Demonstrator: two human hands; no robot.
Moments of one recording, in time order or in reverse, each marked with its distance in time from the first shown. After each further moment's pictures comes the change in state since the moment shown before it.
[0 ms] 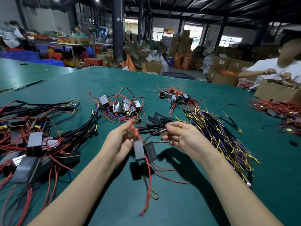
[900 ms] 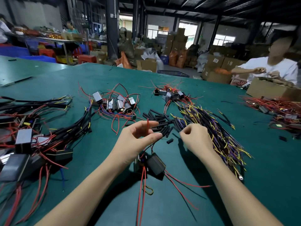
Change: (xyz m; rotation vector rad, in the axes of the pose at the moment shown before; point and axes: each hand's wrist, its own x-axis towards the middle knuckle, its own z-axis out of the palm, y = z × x) left_hand -0.030 -0.026 0.013 0.639 -0.326 0.329; right_hand 0.006 0.014 -0.040 -1.217 0.596 -0.055
